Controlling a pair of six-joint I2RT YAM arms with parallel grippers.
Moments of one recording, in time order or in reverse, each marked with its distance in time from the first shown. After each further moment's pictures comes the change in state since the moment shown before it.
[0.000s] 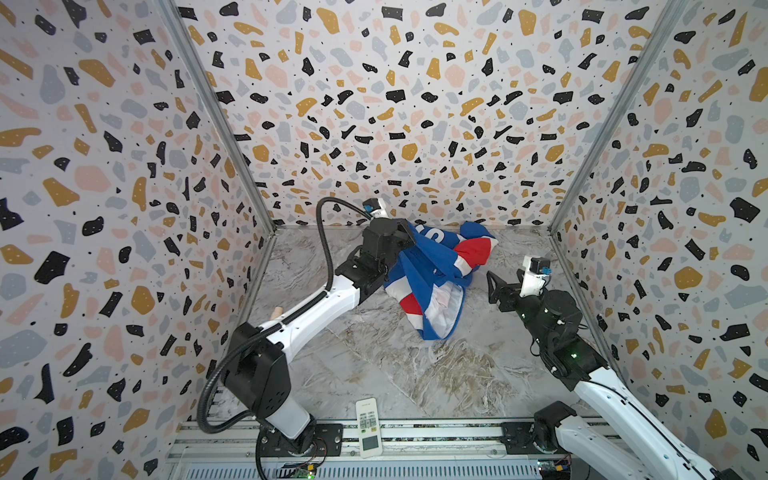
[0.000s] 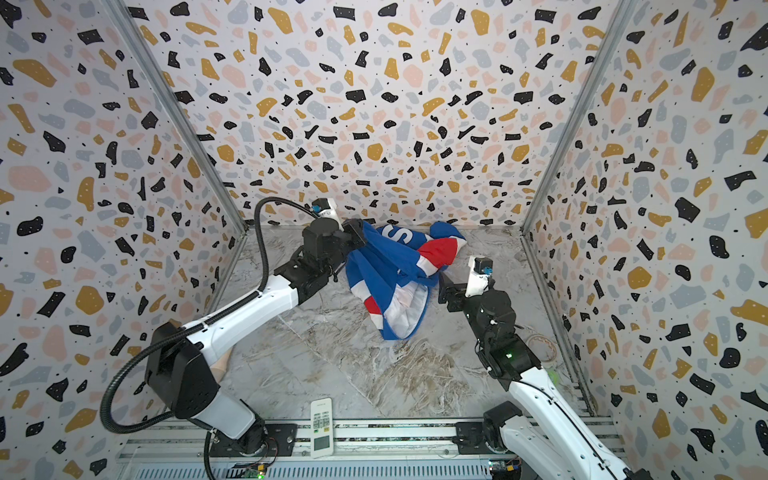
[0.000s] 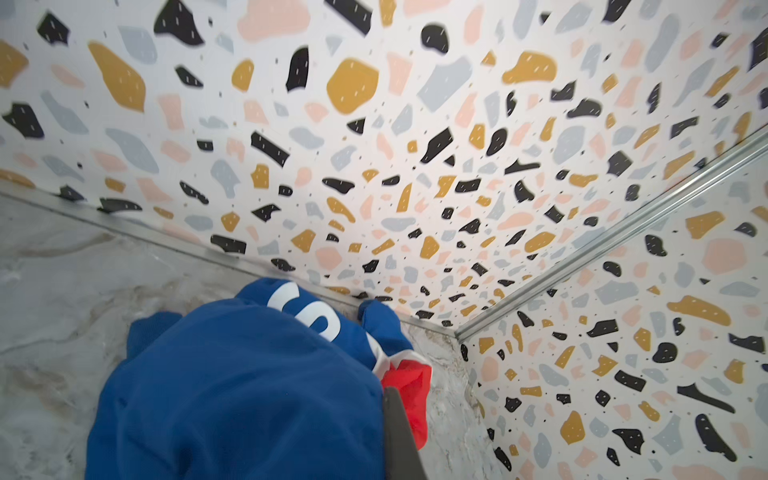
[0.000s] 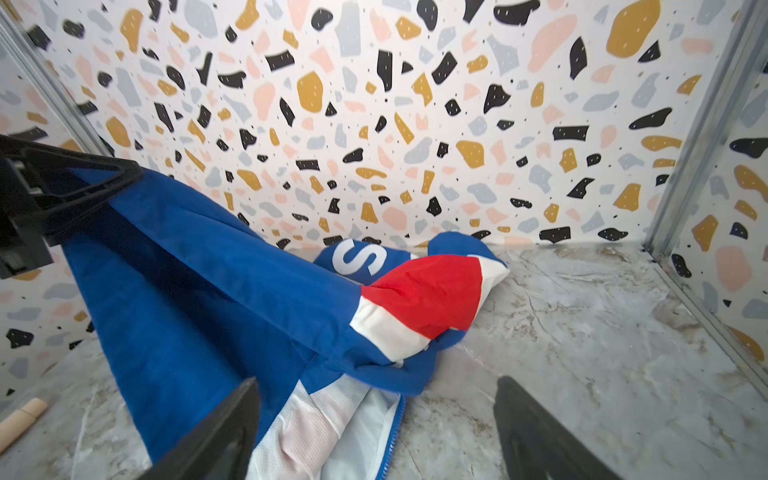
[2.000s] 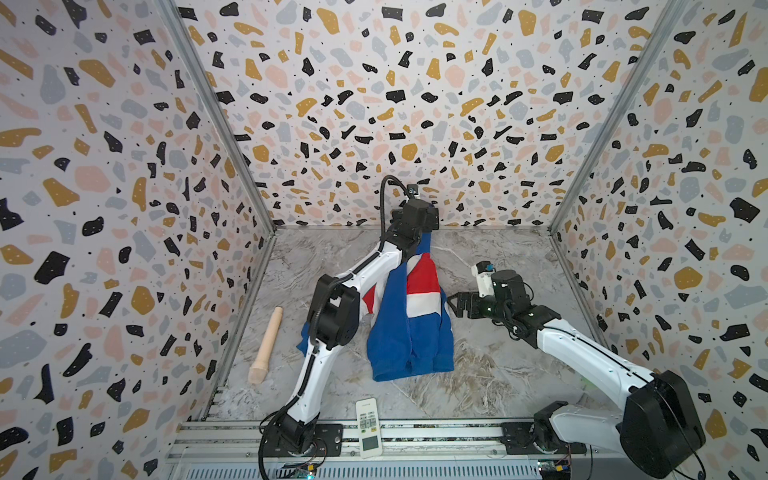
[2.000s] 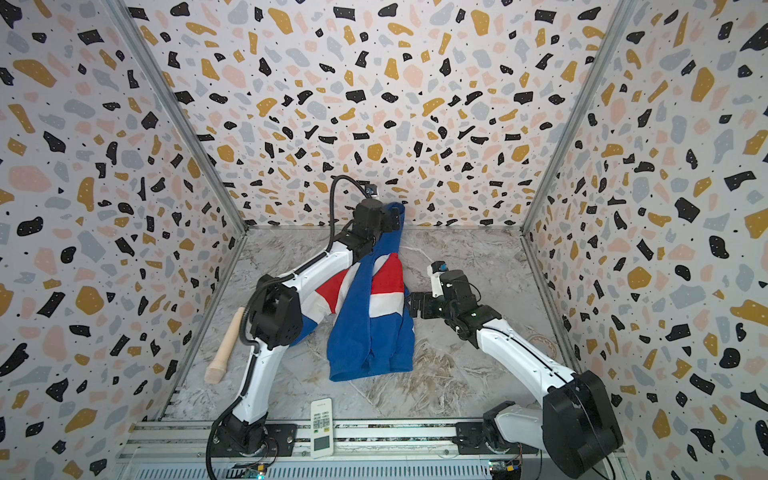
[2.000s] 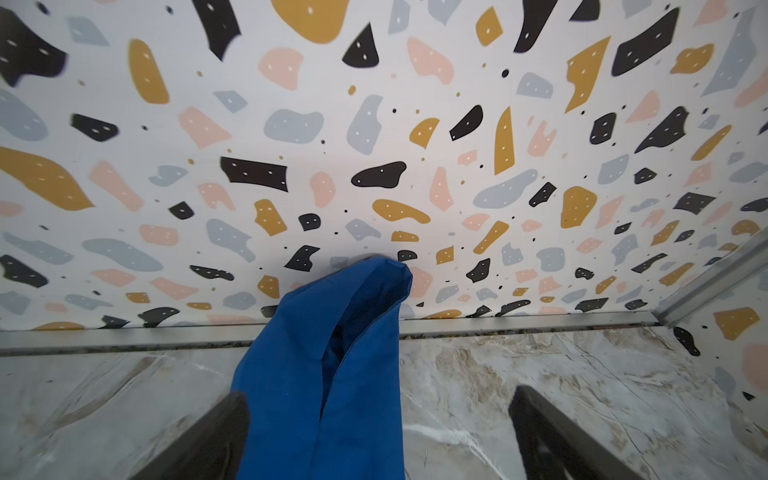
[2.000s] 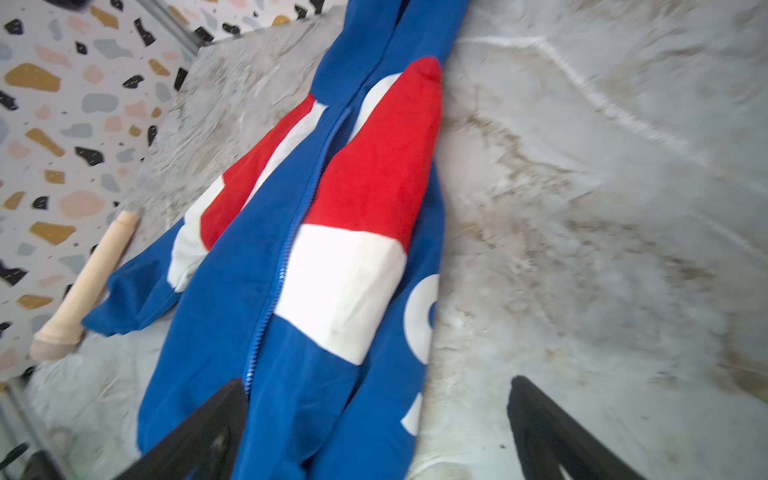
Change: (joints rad) left arm 0.037 0.636 0.586 -0.115 -0.074 0.414; right arm 0.051 0.490 0.143 -0.217 -0.381 0.183
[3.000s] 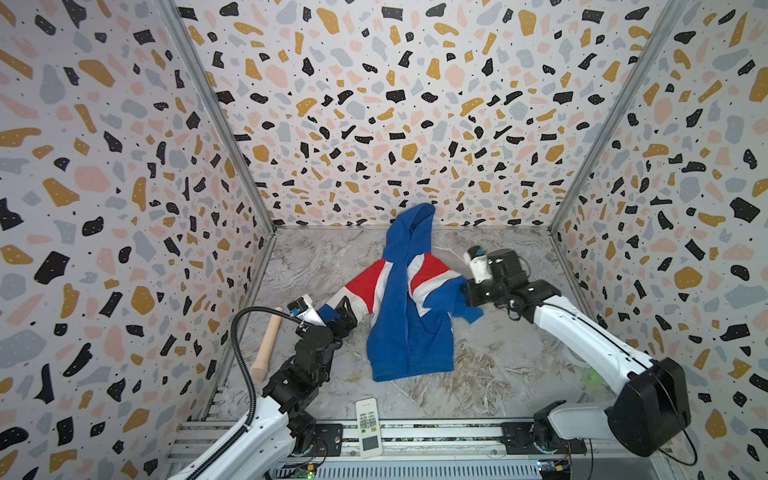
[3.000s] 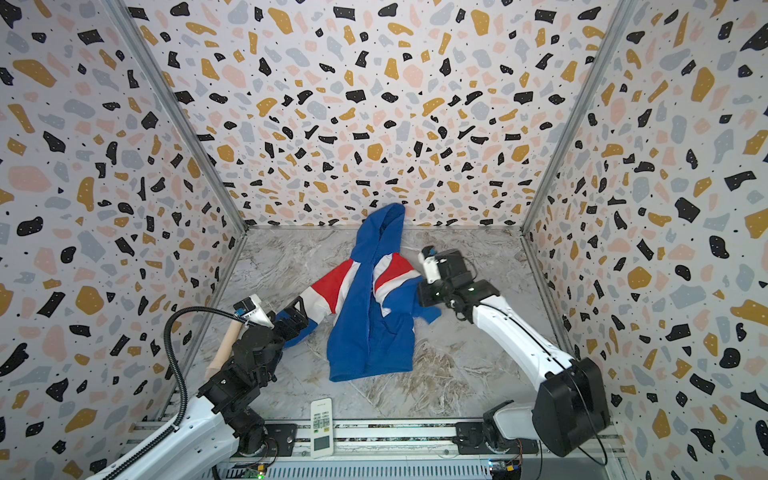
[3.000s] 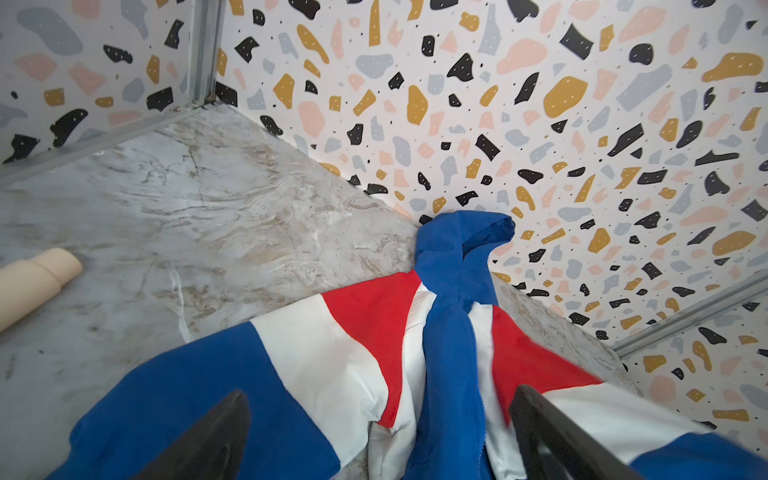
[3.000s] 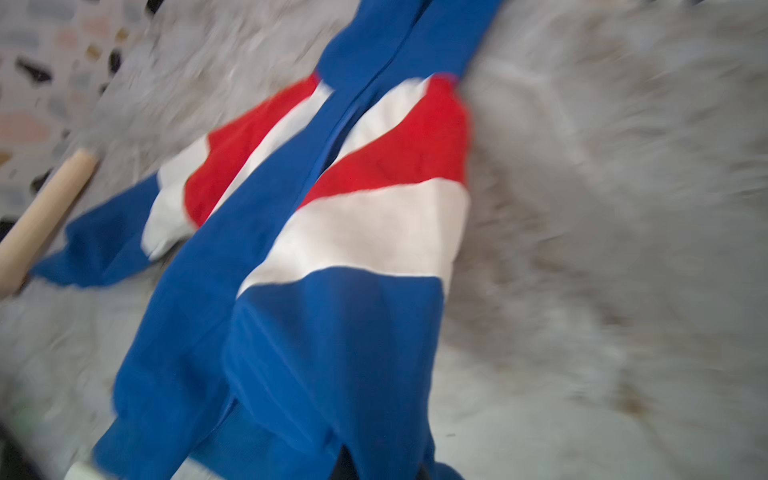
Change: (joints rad) left arm 0.003 -1.567 -1.663 0.105 -0.211 -0.449; right arm -0.131 0.050 0.328 -0.316 0.145 -0.275
